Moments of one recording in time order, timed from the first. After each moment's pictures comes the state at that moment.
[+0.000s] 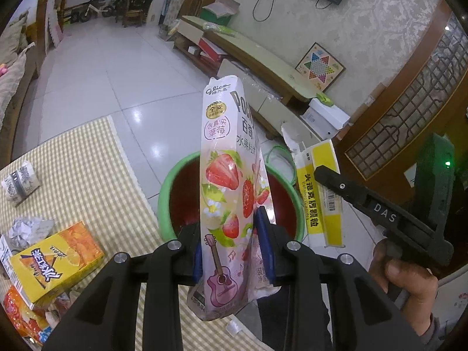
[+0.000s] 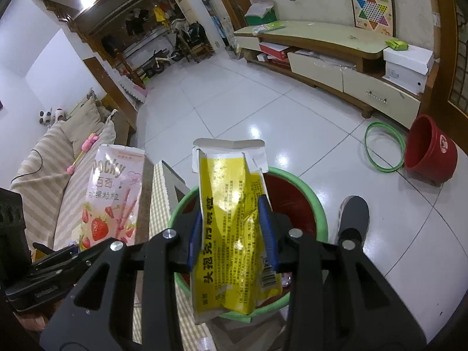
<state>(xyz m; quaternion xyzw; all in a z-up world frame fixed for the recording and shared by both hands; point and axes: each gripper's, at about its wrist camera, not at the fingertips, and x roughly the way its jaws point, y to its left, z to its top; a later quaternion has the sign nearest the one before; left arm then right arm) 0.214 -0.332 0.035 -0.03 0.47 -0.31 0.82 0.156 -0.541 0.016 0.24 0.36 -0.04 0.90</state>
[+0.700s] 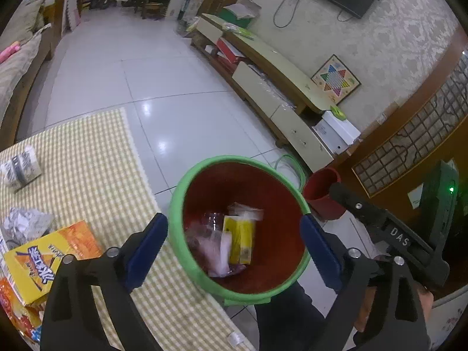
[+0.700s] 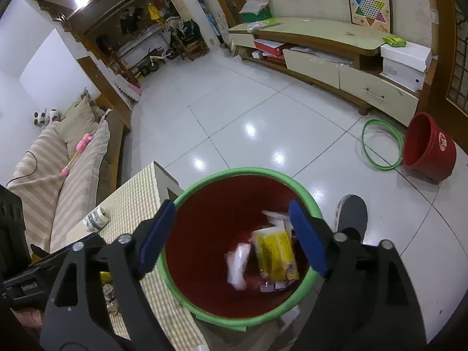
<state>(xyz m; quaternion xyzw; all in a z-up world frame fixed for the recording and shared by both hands) 0.228 -0.320 0.026 -0.07 0.48 -0.28 0.83 0.165 -0.543 0.008 0.24 0.37 -0.06 0.90</state>
